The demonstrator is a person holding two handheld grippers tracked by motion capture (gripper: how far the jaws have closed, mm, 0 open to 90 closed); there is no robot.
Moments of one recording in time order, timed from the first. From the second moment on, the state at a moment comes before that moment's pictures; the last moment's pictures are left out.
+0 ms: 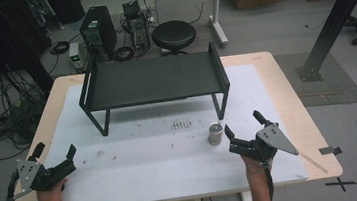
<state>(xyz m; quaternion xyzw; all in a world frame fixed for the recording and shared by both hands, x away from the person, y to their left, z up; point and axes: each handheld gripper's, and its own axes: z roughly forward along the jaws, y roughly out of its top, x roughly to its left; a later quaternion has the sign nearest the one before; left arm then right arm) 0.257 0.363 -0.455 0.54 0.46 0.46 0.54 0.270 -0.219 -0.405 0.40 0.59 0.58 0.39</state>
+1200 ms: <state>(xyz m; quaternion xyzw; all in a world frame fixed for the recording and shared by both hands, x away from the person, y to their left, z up) 0.256 0.364 -0.455 0.53 0.46 0.46 0.54 0.286 -0.181 -0.419 0.40 0.65 0.55 0.34</state>
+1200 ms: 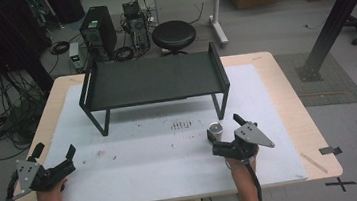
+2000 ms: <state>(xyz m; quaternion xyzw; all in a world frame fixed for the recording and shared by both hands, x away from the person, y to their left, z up) 0.255 0.364 -0.456 0.53 0.46 0.46 0.54 0.295 -0.174 -0.442 0.43 0.67 0.52 0.32</state>
